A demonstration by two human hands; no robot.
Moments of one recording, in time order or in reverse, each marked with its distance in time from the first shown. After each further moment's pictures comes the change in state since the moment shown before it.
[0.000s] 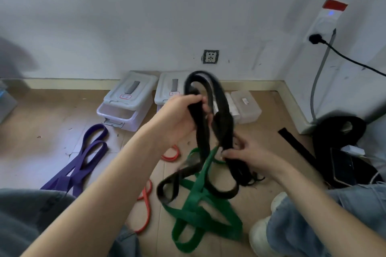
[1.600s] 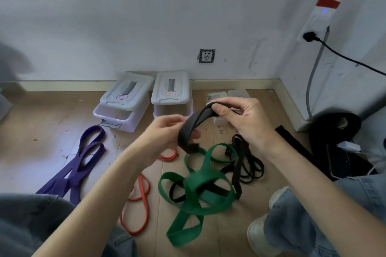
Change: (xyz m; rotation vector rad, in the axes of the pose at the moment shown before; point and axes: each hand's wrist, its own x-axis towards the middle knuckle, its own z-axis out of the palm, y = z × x) left_hand -0.022 -0.027 -0.037 0.650 0.145 0.151; right_hand -0.010 -0.074 0.033 -0.272 0.361 -0.471
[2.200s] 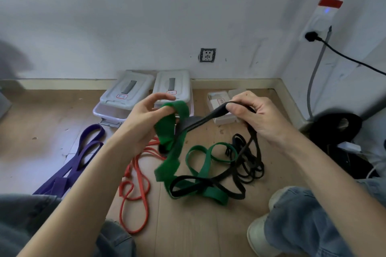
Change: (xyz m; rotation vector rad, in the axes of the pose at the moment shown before) left_hand -0.001 0.023 -0.027 -0.198 0.107 0.037; right_hand 0.003 -0.001 -0.024 -0.083 -0.072 0.086
